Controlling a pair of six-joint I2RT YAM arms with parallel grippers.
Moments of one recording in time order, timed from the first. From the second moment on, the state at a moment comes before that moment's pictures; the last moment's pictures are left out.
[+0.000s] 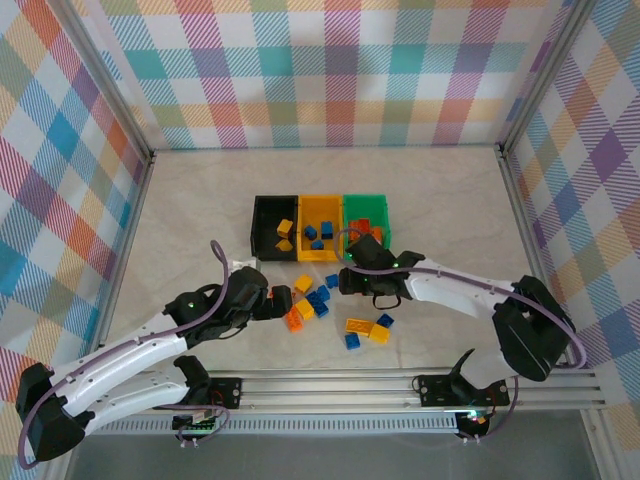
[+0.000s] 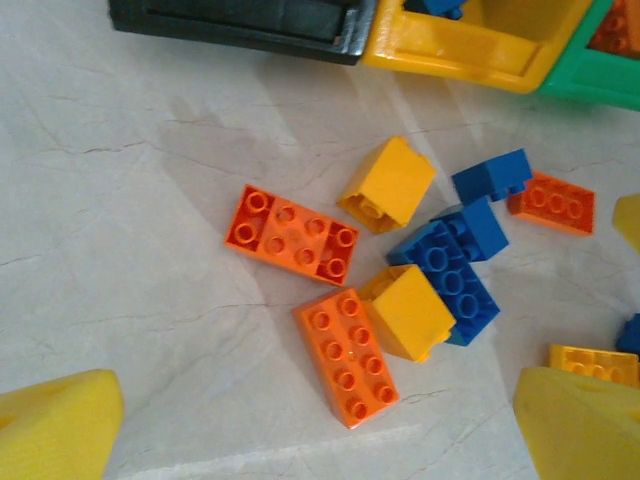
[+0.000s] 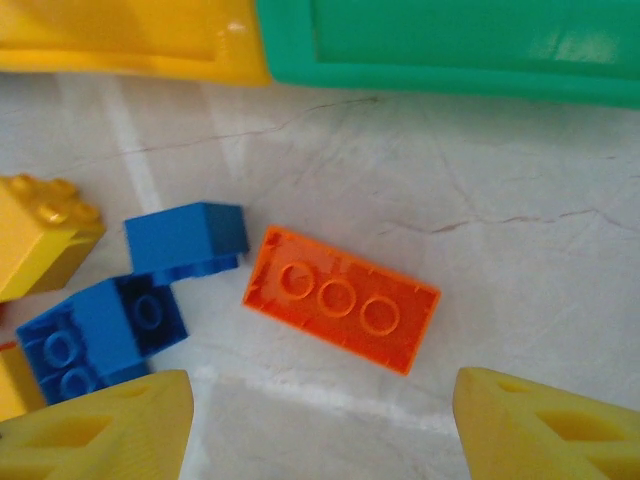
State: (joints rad) left arm -0.87 0.87 0.66 -0.72 -0.26 -0.86; right arm 0.82 1.47 0.88 -0.51 0.11 0.69
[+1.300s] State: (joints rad) left arm -0.85 0.82 0.64 -0.77 -0.31 -0.87; right arm 0.73 1.58 0.95 -0.63 0.06 0.53
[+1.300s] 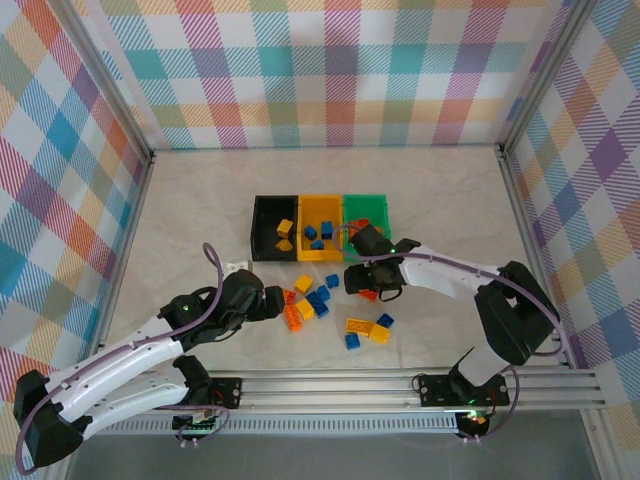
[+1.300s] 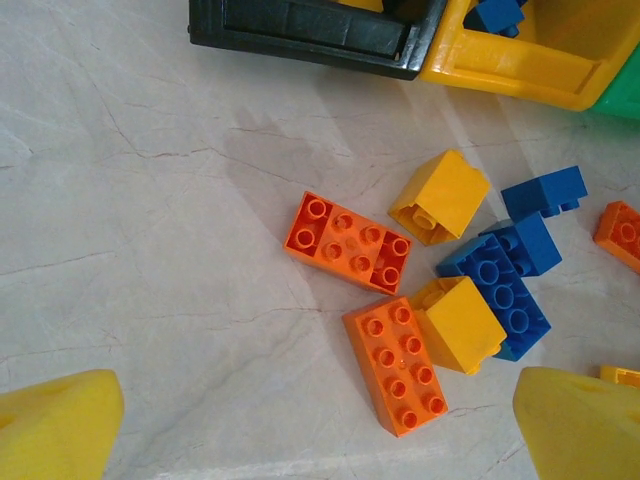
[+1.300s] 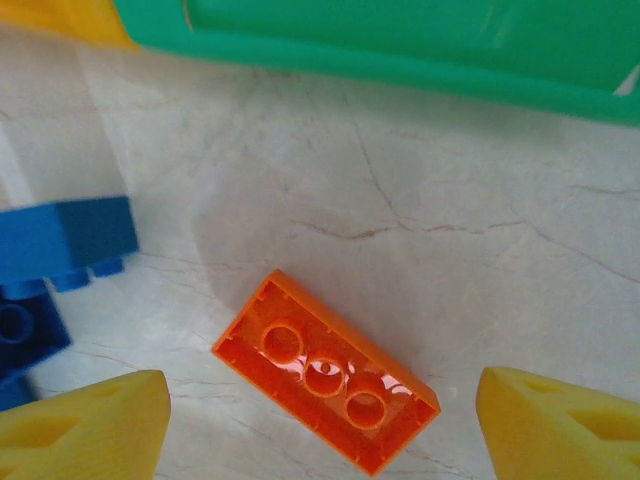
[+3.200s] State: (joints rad) left arm -0.82 0.81 0.62 -0.77 -0.30 -0.87; right arm 0.57 1.75 1.28 -0.56 0.05 0.47
